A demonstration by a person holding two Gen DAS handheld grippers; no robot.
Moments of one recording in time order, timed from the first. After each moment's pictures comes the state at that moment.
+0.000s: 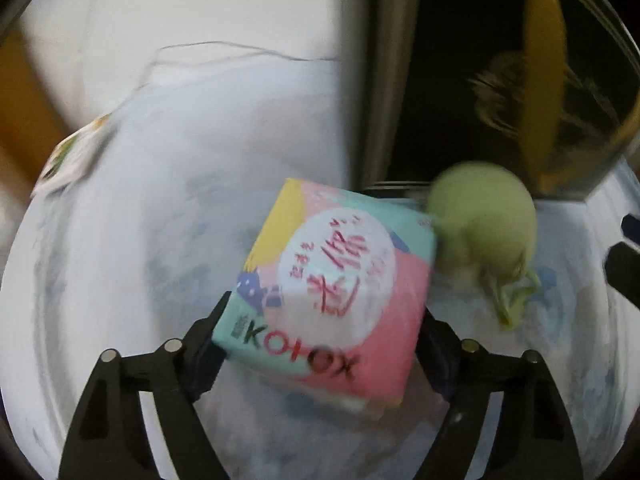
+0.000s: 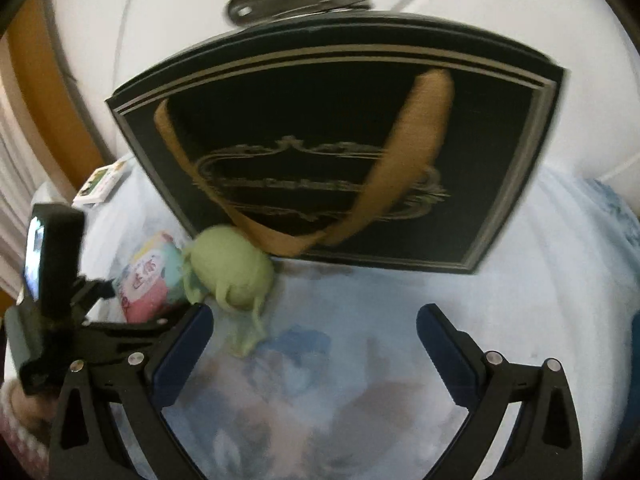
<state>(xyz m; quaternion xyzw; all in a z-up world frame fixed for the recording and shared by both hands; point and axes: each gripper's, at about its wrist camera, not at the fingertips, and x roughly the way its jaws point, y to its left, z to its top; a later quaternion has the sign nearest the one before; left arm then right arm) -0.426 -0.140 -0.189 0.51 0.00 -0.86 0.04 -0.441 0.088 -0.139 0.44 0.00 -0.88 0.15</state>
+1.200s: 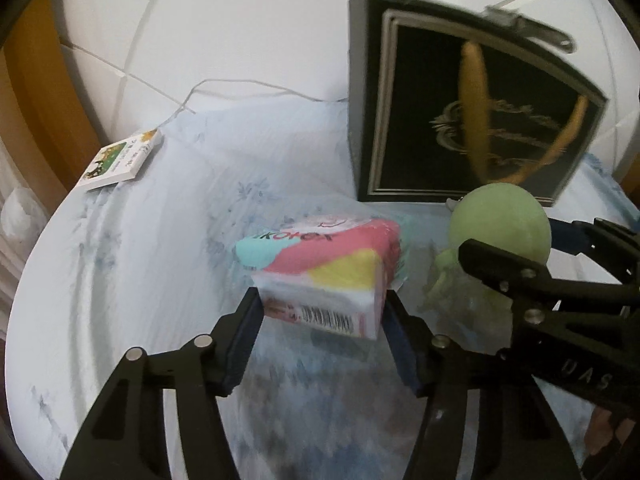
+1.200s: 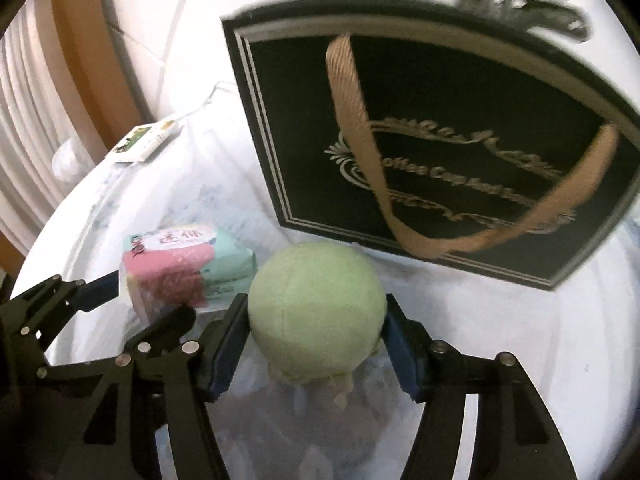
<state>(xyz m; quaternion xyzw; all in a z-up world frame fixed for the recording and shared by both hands) -0.362 -0.133 -0.147 0.45 0.00 -0.89 0.03 -0.410 0.021 -0.143 0.44 0.05 -0.87 0.20</state>
